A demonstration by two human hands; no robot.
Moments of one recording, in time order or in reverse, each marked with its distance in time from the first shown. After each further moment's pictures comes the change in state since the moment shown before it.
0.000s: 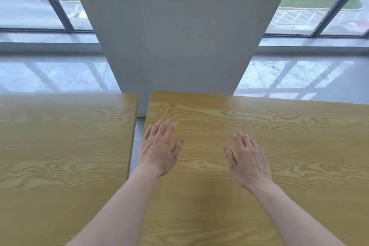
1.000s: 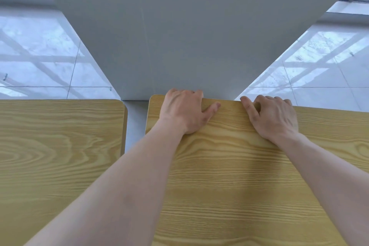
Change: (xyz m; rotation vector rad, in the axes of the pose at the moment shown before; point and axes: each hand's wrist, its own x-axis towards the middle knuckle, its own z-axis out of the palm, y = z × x) left_hand 0.271 -0.057 0.079 0.095 -0.169 0.092; right_hand 0.292 -0.004 0.072 -0.222 -0.011 0.062
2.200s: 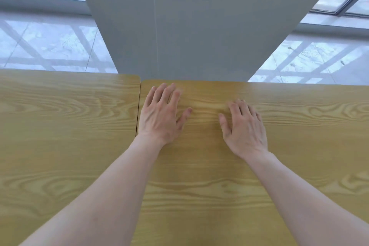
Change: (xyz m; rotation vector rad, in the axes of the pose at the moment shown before) left_hand -0.144 -0.026 0.009 -0.028 0.291 -0.042; right_hand -0.149 -0.059 -0.008 0.156 0.121 -0.118
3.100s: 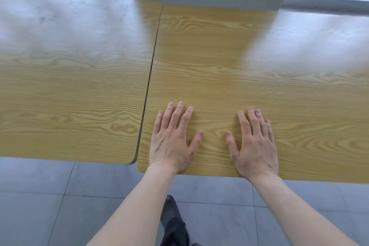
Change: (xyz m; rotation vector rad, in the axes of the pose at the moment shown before) left_hand -0.374 0.121 0.015 -0.029 -0.088 -0.180; right_hand -0.357 0.047 0.038 0.005 0.063 -0.063
